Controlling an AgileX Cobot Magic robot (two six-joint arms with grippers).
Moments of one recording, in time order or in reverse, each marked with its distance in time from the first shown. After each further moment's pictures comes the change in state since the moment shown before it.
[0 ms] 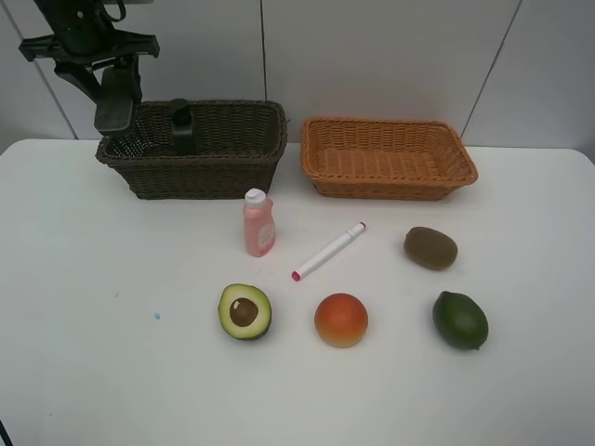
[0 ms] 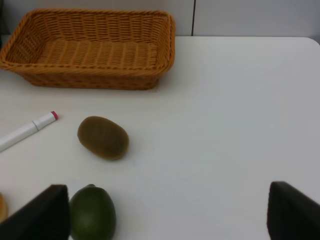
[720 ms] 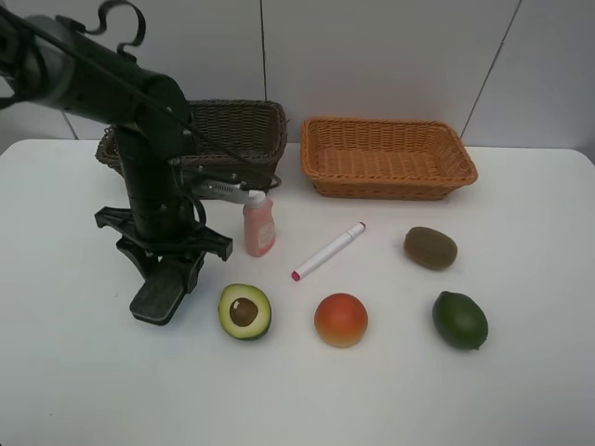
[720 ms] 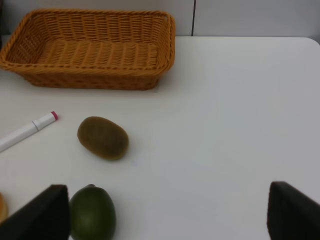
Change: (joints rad) left arm -0.389 -0.257 0.848 -0.008 -0.224 -0.086; right arm 0.000 0.000 0.000 0.000 0.000 0.000
